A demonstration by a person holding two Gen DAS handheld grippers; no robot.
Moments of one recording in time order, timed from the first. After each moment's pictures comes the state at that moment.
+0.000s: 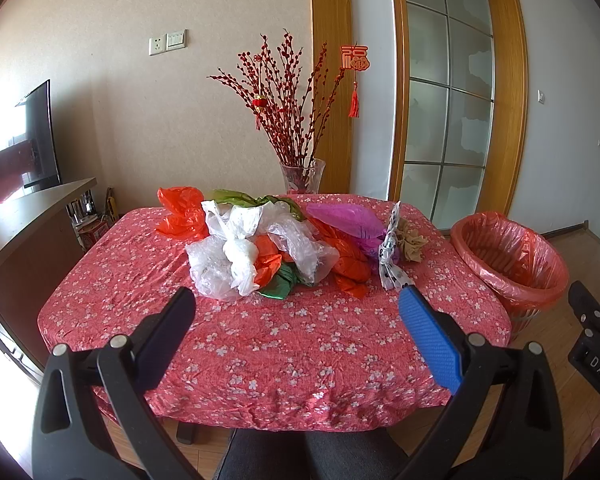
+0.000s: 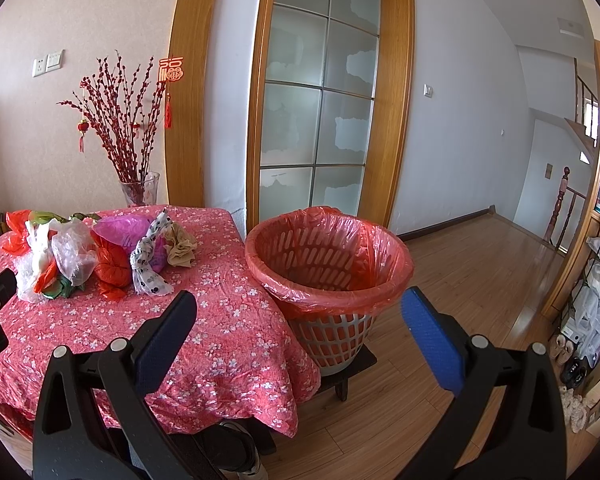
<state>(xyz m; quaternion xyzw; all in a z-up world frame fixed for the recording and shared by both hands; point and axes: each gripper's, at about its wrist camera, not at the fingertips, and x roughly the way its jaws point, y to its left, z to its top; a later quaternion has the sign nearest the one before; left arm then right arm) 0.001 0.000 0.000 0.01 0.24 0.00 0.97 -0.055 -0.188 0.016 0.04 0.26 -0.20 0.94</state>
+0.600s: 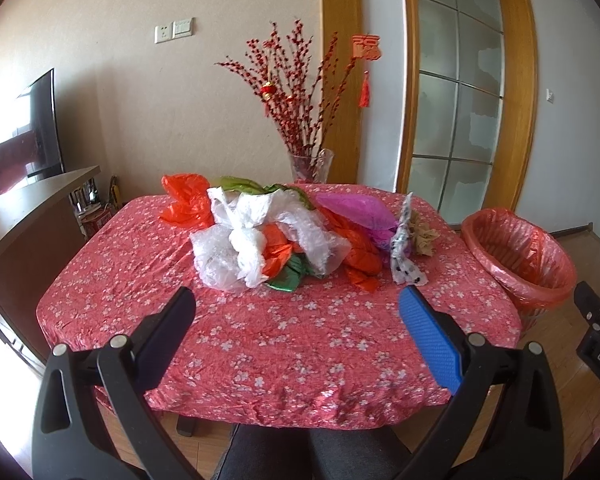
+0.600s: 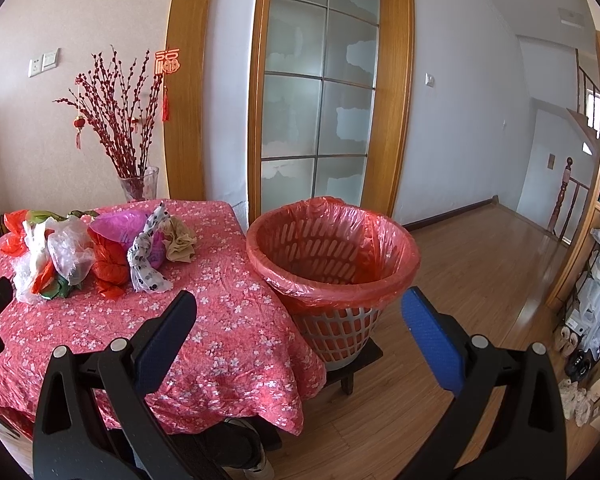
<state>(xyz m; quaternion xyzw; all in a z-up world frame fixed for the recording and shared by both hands) 0.011 0.012 -0.007 0.00 0.25 0.01 0.97 -0.043 -0.195 0.006 0.06 0.28 -0.20 0.94</state>
